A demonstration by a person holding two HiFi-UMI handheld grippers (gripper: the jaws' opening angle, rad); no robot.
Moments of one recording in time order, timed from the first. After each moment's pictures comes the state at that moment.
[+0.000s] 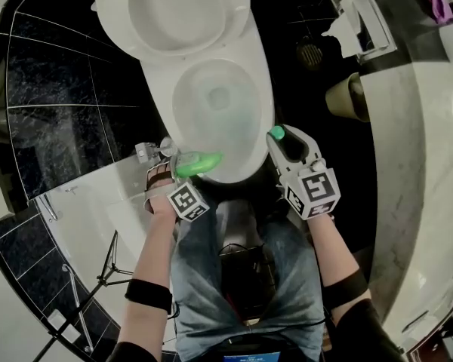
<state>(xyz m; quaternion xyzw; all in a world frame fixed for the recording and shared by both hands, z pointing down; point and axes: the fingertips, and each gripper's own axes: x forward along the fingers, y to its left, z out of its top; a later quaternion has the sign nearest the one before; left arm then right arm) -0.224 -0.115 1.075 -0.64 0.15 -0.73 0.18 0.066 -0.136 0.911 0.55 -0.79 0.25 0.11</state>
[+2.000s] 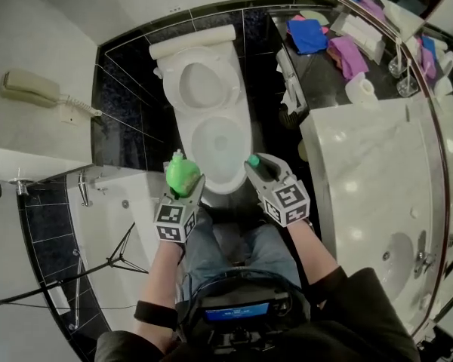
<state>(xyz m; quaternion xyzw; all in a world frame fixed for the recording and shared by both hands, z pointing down) -0.091 -0.069 0.596 -0.87 0.41 -0.24 -0.16 0.068 -0.072 0.580 0.48 -0.85 0.20 0.09</state>
